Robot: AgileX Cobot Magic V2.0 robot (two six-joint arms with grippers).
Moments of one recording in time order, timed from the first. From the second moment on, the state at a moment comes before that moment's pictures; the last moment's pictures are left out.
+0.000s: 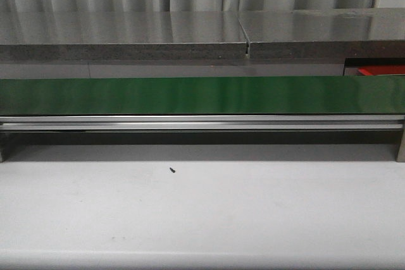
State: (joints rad) left arm 0.20 1.78 -1.39 -0.30 0.73 0.04; right arm -0.15 0.67 -0.70 0.25 0.74 -0.31
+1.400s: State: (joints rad) left arm 0.50 1.78 -1.57 -0.27 0.80 0.10; right arm -0.15 0.67 -0.70 0.25 0.74 -0.32
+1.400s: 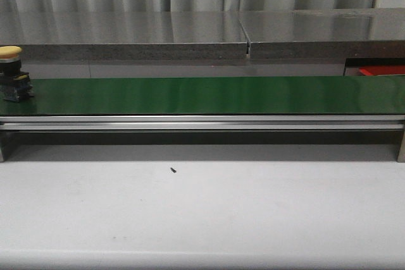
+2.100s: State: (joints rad) left arm 0.60 1.99 -1.57 -0.28 0.76 0.16; right arm -0.15 0.67 -0.70 0.25 0.74 -0.32
